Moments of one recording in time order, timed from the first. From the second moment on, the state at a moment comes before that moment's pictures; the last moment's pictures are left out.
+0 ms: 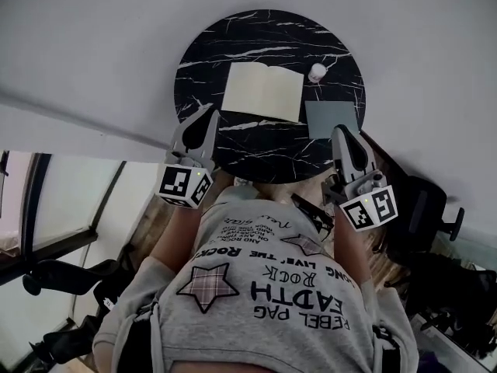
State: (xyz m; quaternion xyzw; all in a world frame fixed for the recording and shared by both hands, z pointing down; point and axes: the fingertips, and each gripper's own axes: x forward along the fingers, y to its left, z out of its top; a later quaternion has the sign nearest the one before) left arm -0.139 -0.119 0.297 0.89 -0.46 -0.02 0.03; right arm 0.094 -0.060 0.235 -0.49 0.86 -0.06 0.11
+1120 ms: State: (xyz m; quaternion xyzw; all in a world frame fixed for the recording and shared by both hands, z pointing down) left arm -0.148 -0.200 0.311 0.89 -0.45 0.00 0.06; right arm 0.094 -0.165 0.238 -0.50 0.86 -0.07 0.07
